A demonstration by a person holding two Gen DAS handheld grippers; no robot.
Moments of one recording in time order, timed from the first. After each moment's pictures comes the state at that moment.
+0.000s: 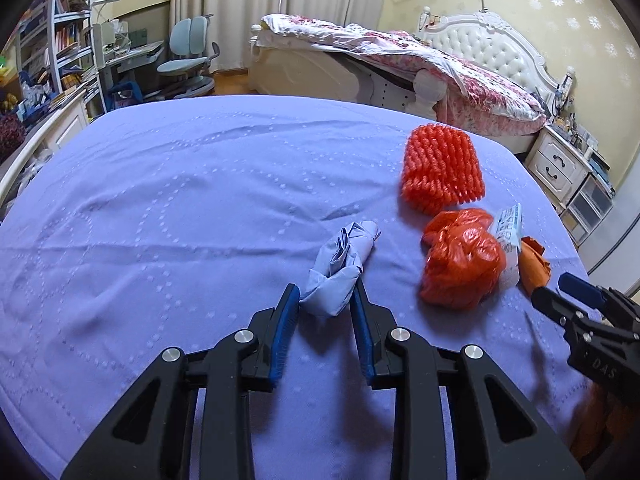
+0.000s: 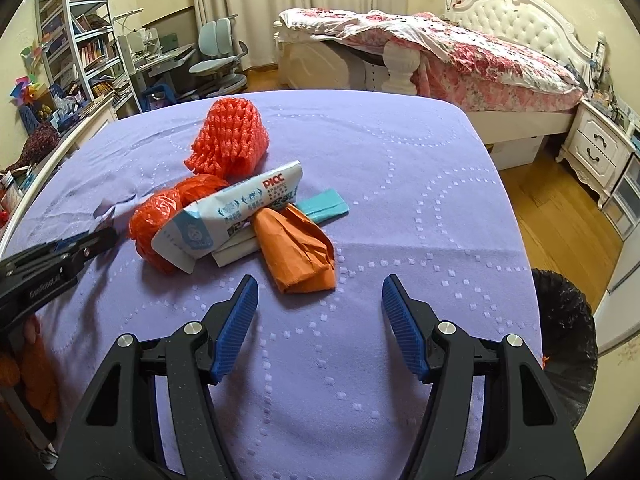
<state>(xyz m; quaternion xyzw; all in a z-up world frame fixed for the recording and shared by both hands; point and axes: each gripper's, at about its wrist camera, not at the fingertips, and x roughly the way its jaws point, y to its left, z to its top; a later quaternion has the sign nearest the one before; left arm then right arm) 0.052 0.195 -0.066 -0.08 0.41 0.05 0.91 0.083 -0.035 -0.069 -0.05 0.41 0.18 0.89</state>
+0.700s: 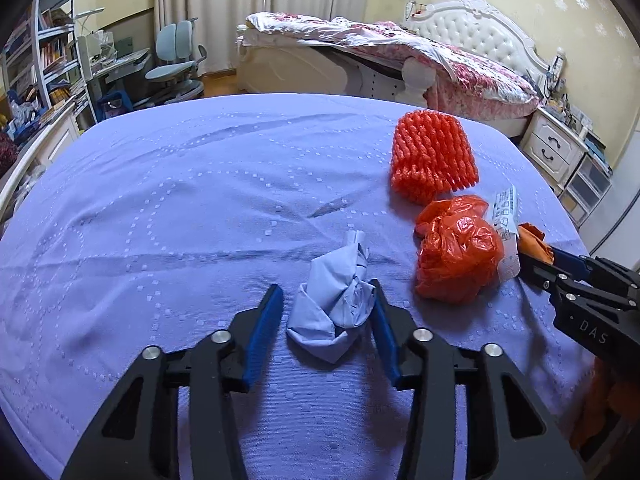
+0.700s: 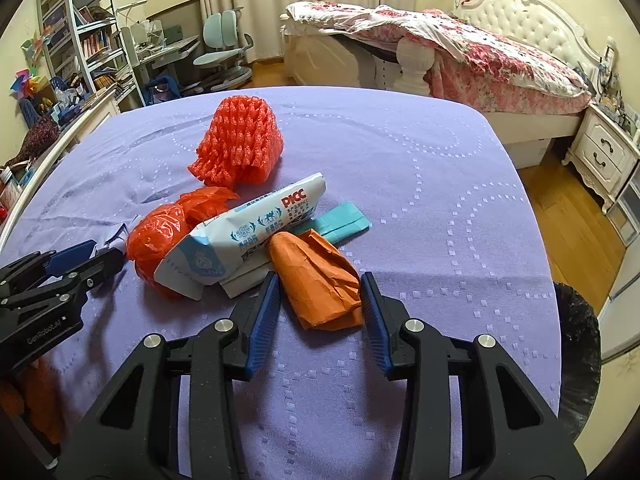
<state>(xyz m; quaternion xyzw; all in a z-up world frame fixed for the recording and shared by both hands) 0.065 0.182 -0.069 -0.05 0.42 0.03 0.91 0.097 -0.016 -0.070 -0.05 0.42 0.18 0.89</state>
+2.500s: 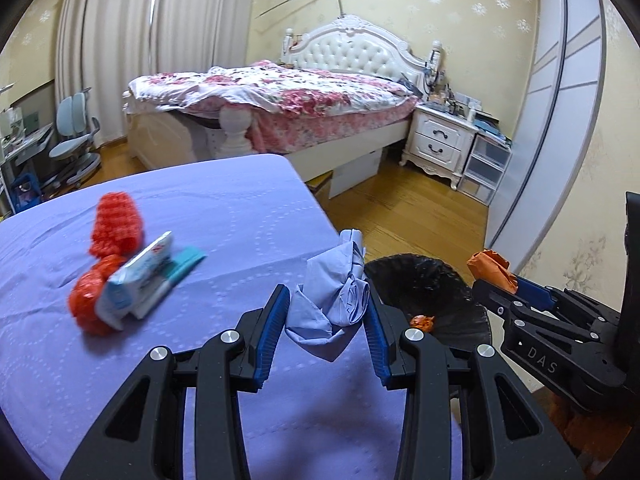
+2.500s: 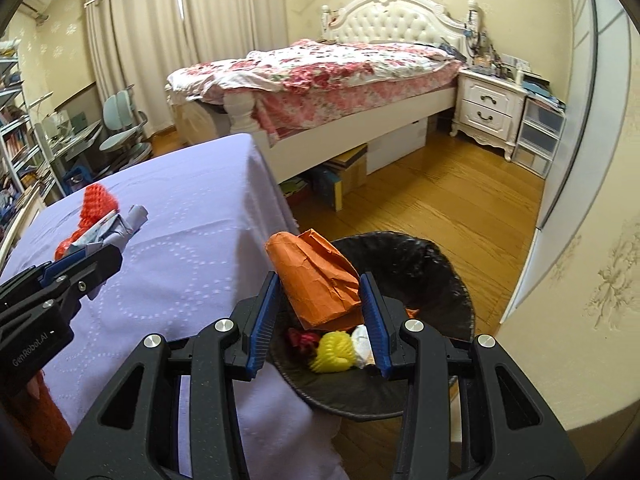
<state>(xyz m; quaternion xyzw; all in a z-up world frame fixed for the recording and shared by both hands) 0.052 -0.048 -0.031 0.00 0.34 -0.15 0.93 0.027 -0.236 -0.043 0.05 0.36 0.00 0.93</state>
